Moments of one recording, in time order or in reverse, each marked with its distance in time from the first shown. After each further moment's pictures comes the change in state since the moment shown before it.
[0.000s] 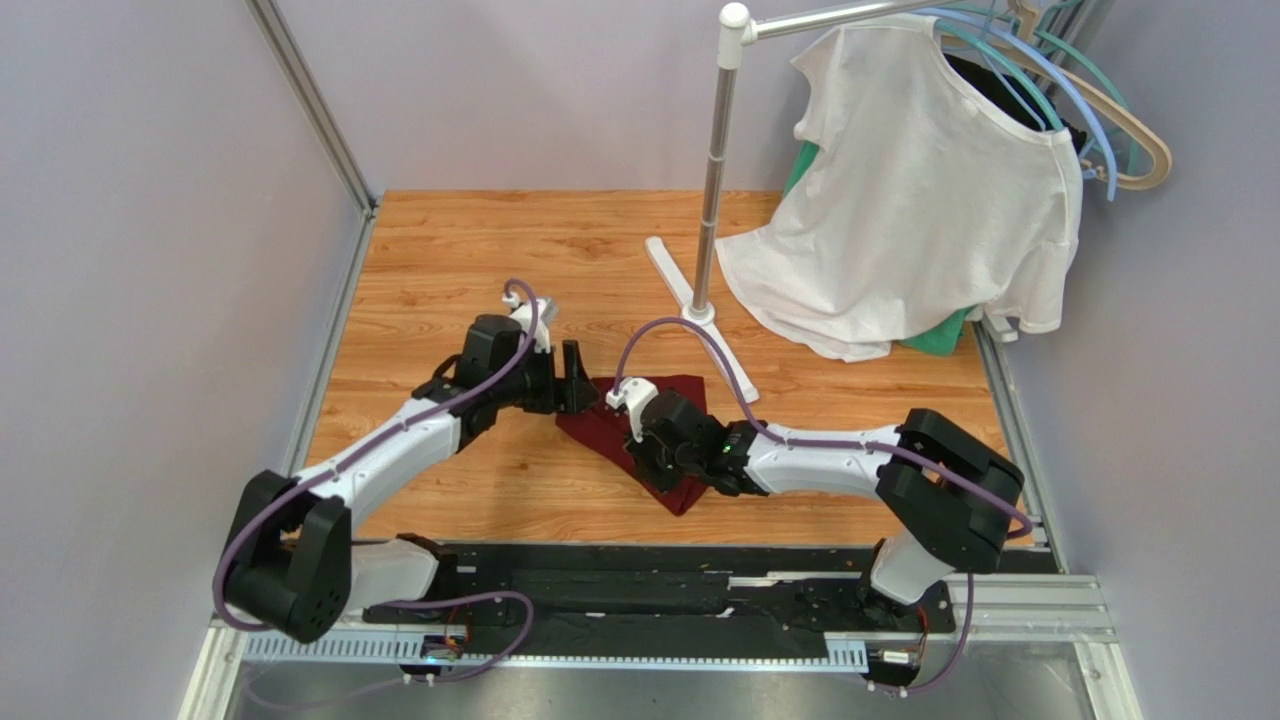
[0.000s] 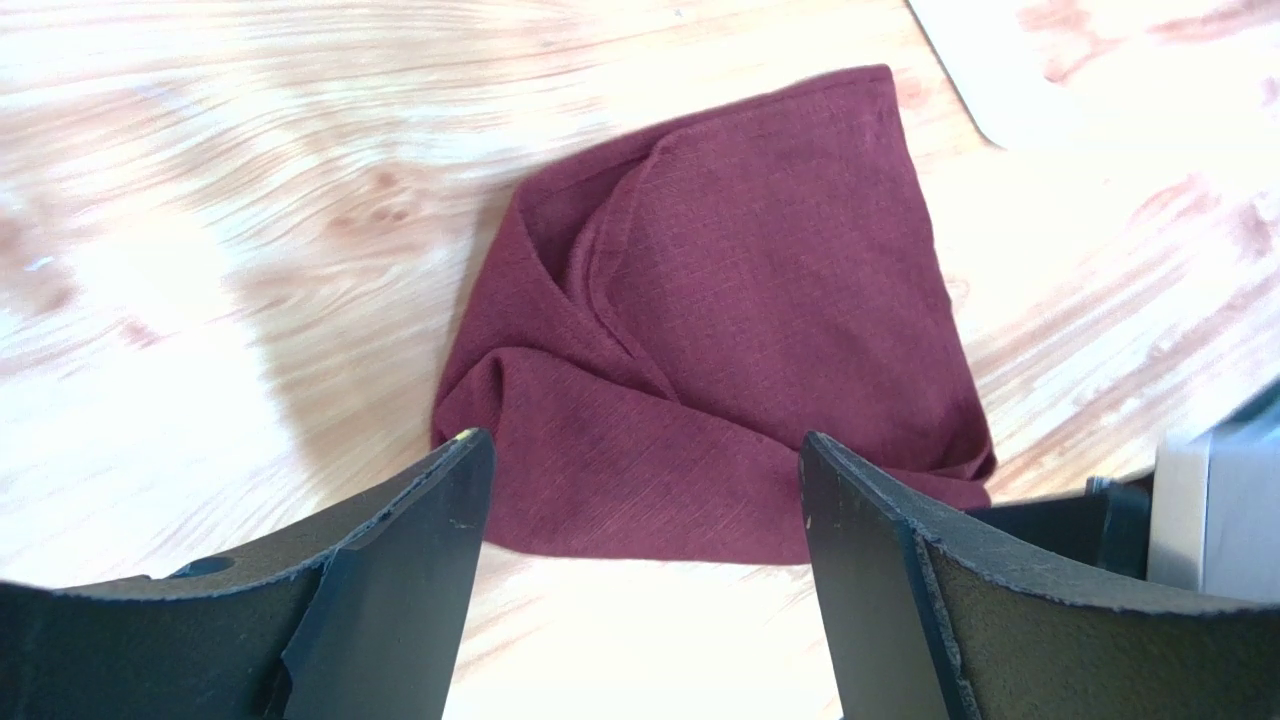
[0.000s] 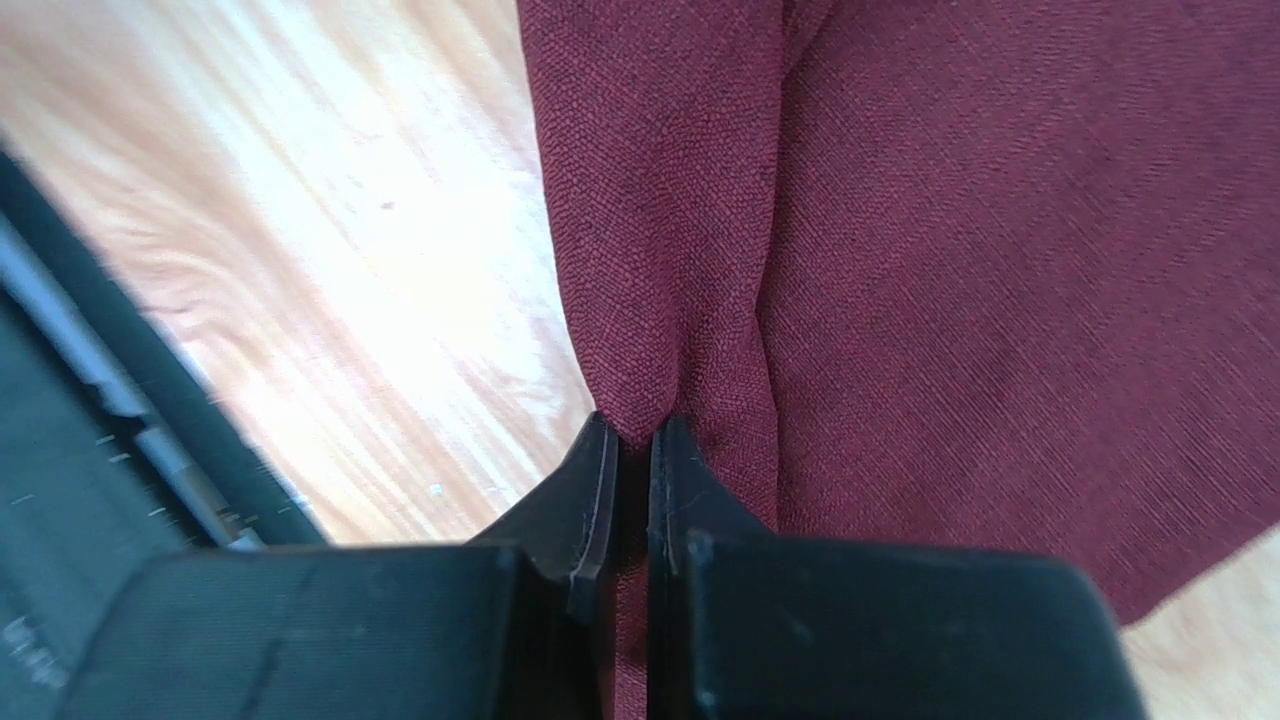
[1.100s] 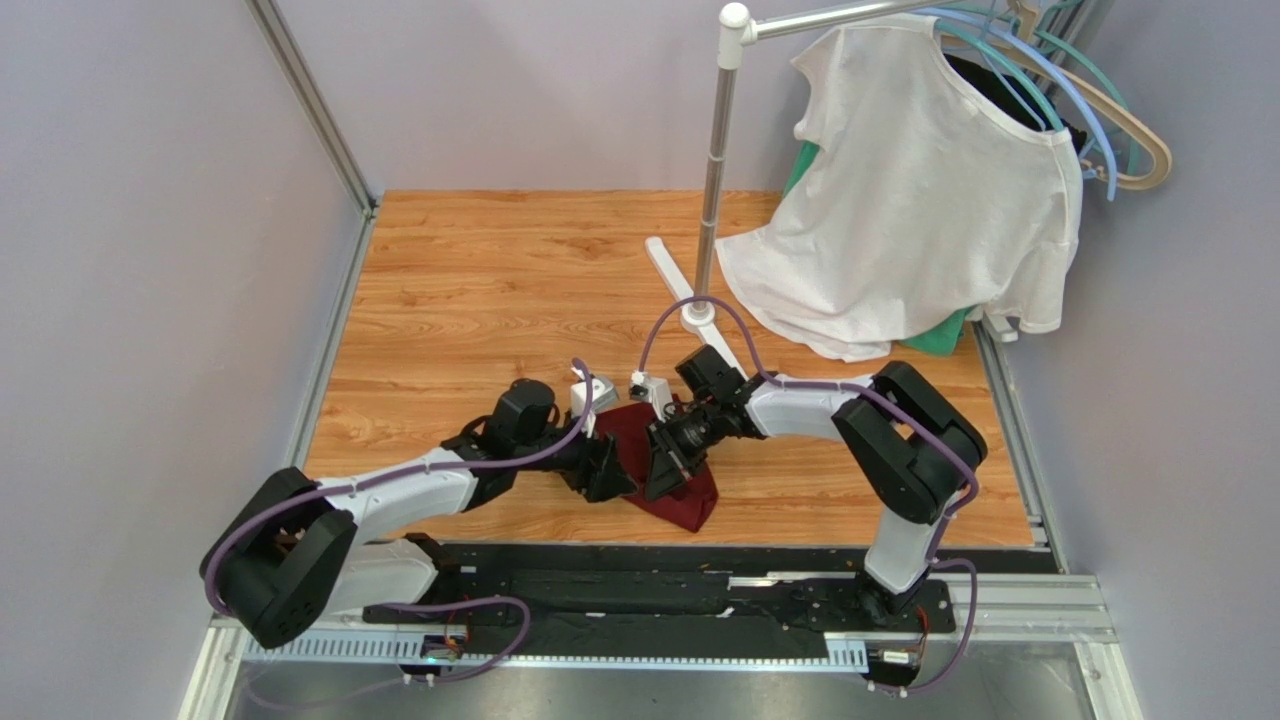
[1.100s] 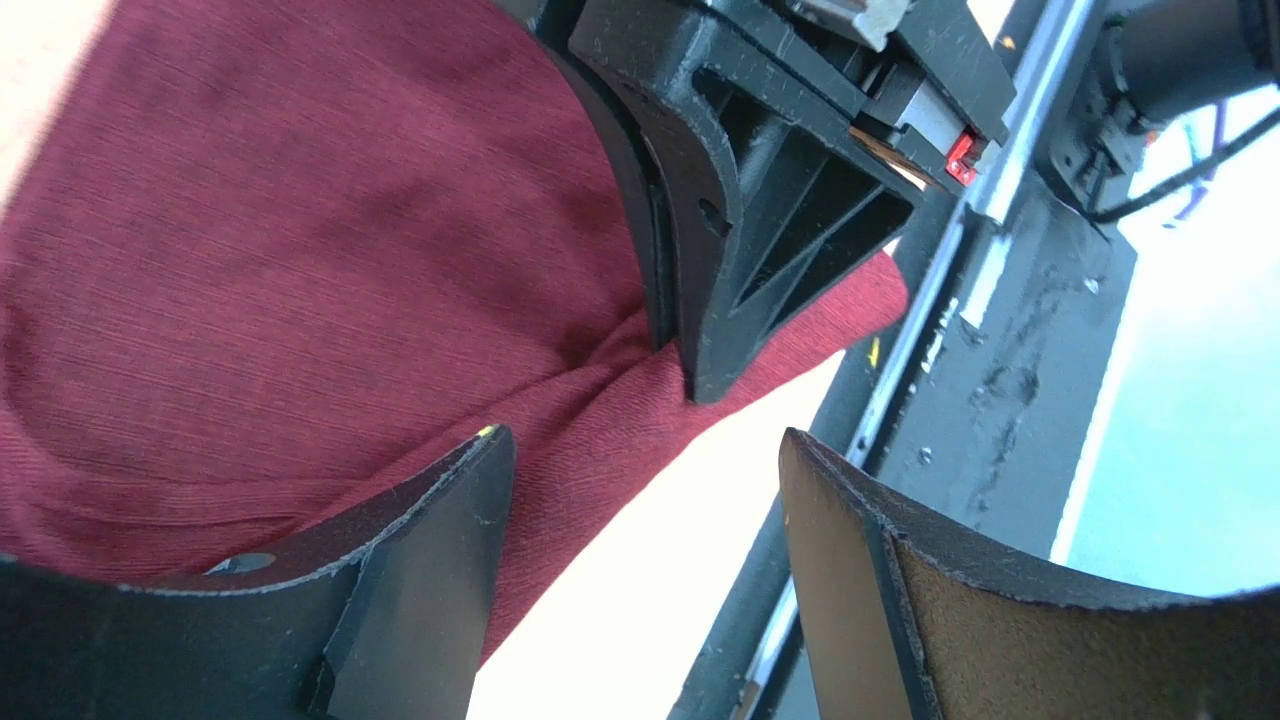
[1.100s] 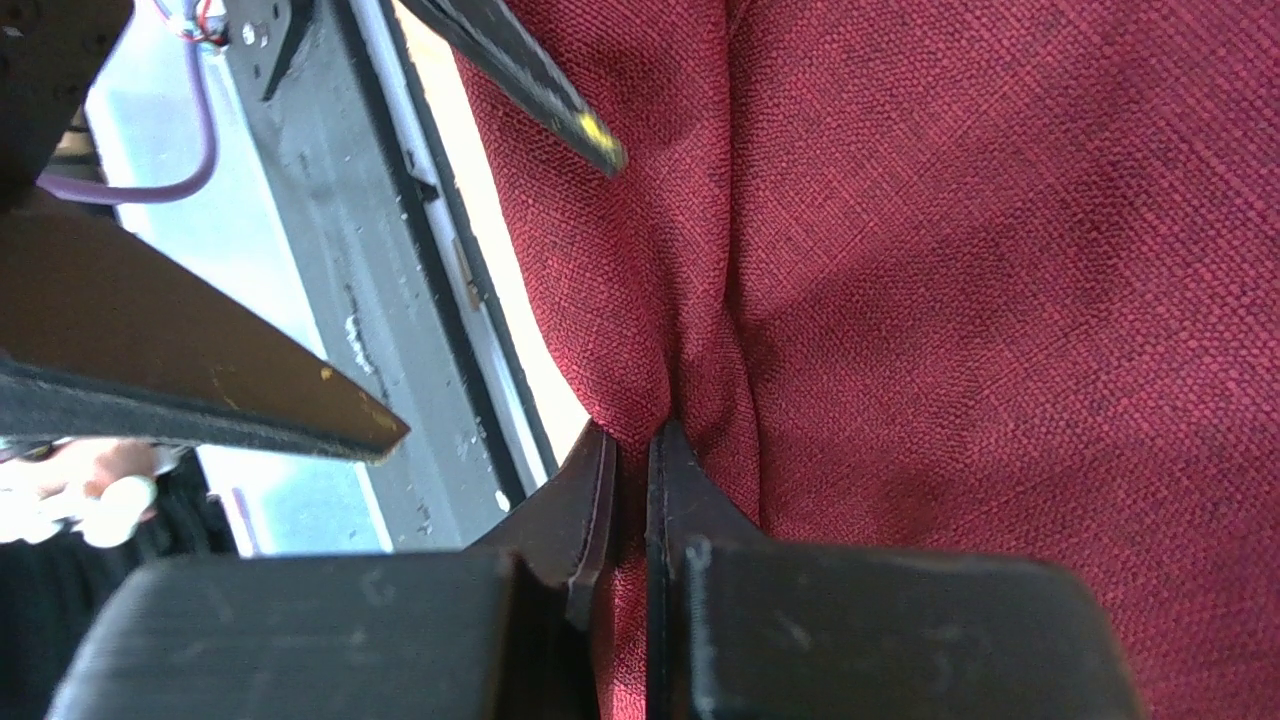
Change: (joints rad) left arm -0.254 -0.046 -0.291 0.326 0.290 0.150; right arm -0.306 0.175 0.087 -0.155 -0.813 -0.105
